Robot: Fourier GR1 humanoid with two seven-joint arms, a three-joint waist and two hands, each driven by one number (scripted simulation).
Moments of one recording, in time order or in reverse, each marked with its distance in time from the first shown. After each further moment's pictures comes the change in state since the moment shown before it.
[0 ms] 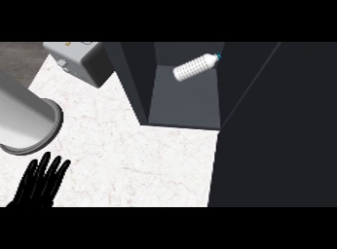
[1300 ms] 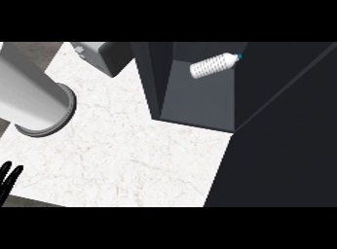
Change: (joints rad) left arm 0.104 0.230 0.165 0.006 0.084 -0.260 -0.057; right arm -0.547 0.059 0.051 0.023 -0.040 -0.010 0.344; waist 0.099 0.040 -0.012
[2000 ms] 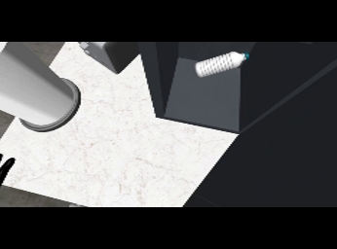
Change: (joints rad) left arm -0.020 0.030 0.045 -0.006 0.029 -0.027 0.023; right arm -0.086 0.146 -0.001 0.144 -0.213 -0.007 0.137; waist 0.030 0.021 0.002
